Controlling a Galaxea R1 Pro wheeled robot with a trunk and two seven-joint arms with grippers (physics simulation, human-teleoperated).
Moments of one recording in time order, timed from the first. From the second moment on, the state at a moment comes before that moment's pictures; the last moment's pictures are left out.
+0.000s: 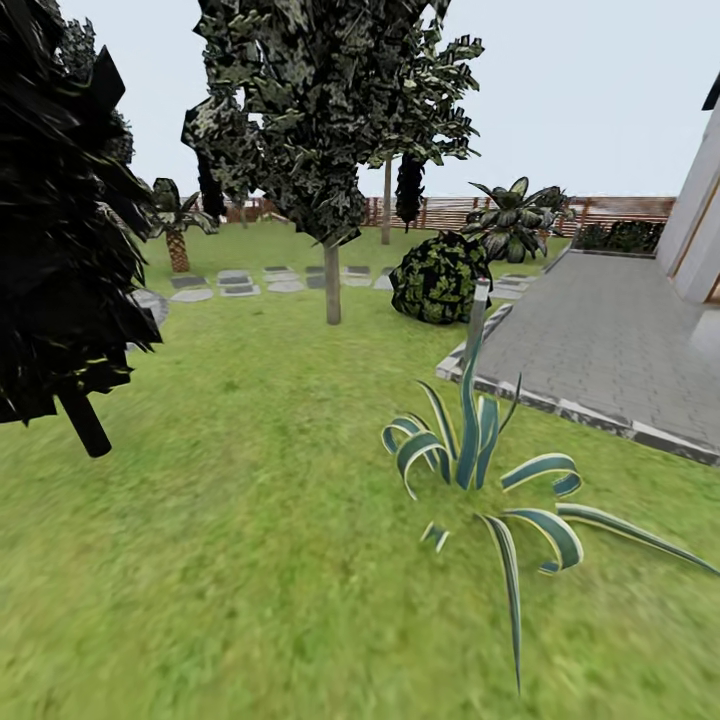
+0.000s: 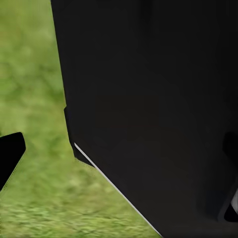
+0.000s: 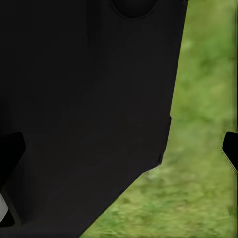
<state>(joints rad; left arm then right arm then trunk) 0.02 0.05 -0.01 -0.02 -0.02 0.01 -0.13 -0.06 -0.05 0.01 0.08 0.03 0.00 0.12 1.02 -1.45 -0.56</state>
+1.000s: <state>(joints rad) 0.02 0.05 -0.01 -0.02 -0.02 0.01 -0.13 -0.06 -0.05 0.01 0.08 0.03 0.00 0.12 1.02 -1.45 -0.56</state>
